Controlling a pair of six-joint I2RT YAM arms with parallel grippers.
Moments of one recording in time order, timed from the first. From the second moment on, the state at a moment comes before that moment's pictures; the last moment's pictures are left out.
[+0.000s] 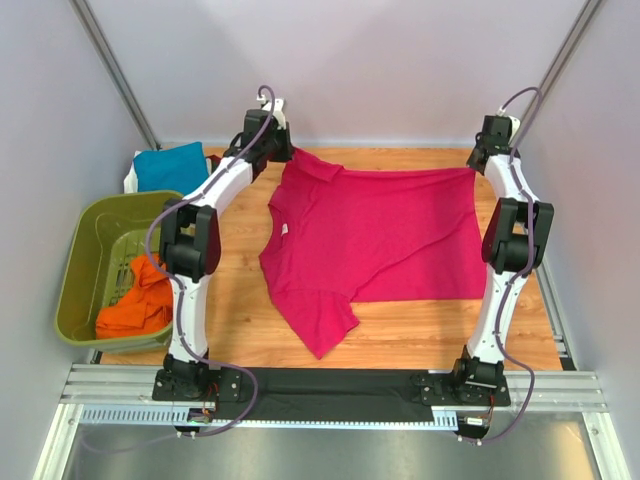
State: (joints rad) left arm -0.28 2.22 1.94 -0.15 0.14 -0.19; right arm -0.17 2.29 1.99 -0.39 0.22 0.29
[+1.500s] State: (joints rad) left arm -0.45 1.66 1.27 -0.15 0.20 -0.56; right arm -0.22 2.18 1.86 -0.47 0.18 0.32
